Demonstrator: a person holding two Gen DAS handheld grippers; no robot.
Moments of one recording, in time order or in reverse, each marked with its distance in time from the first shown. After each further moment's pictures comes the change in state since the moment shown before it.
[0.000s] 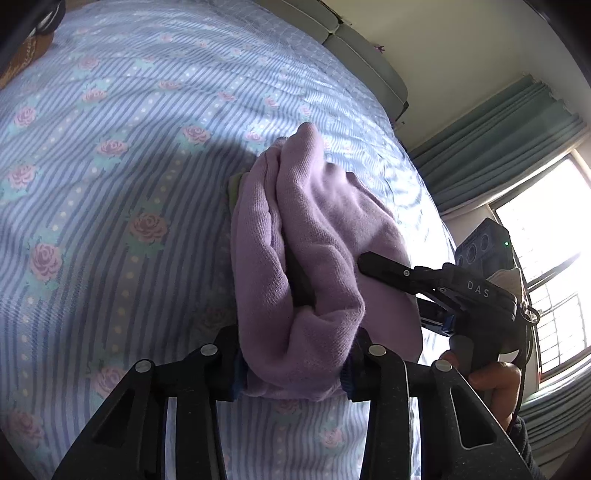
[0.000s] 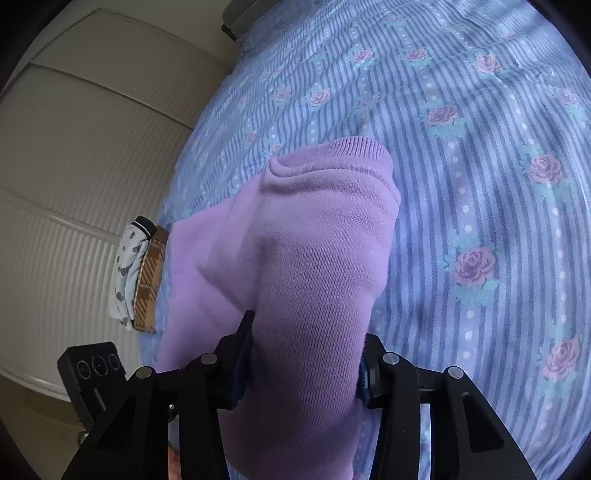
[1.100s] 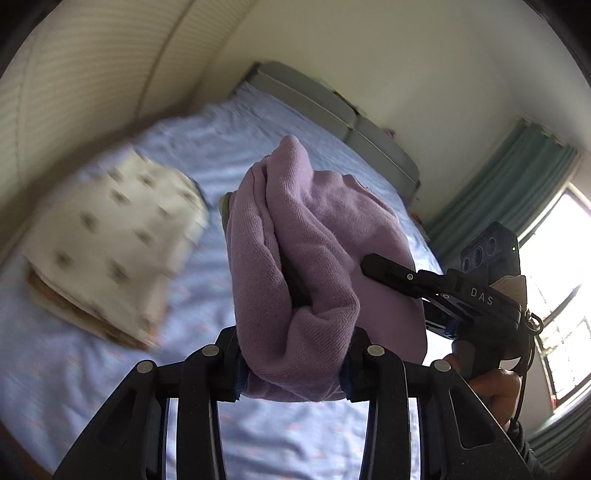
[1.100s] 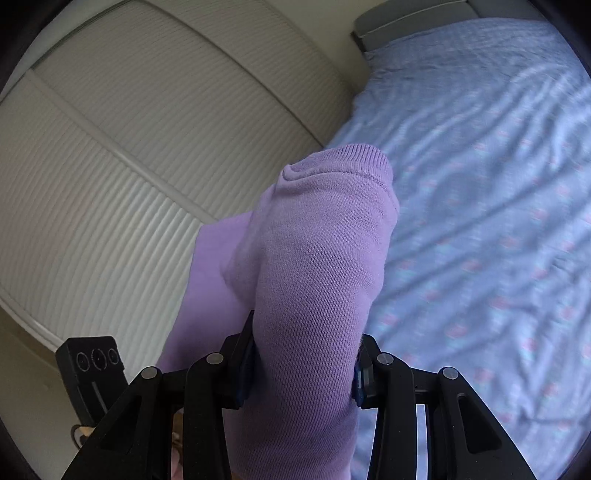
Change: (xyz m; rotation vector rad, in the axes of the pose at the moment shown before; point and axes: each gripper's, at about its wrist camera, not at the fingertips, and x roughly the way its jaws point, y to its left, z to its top) left arm -0.307 0.092 0.094 0.032 -0.313 0.126; right arm 0.059 0.338 -0.007 -0.299 -0.057 0.188
